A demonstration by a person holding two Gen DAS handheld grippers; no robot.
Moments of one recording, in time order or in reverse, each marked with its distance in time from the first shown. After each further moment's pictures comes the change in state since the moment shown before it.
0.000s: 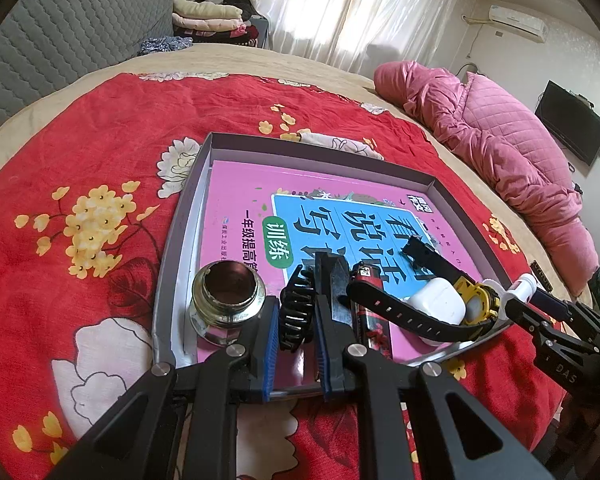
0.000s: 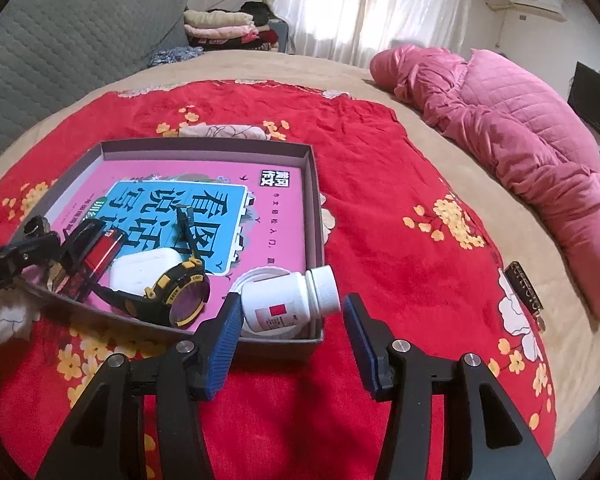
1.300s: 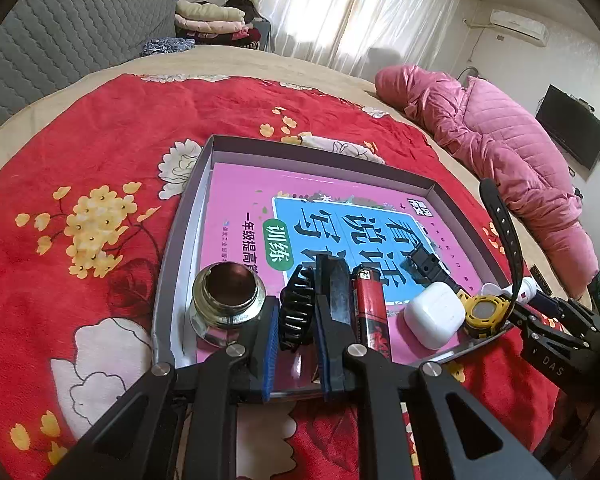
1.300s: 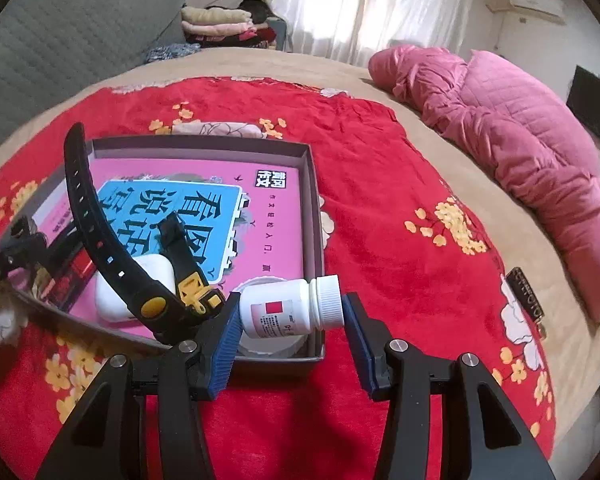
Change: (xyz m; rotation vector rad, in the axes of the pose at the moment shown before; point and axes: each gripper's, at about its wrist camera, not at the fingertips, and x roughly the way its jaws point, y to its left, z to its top) left arm -0.001 0.002 0.001 -0.003 -0.008 -0.001; right arm 0.015 0.002 0.007 -0.011 0.006 -0.014
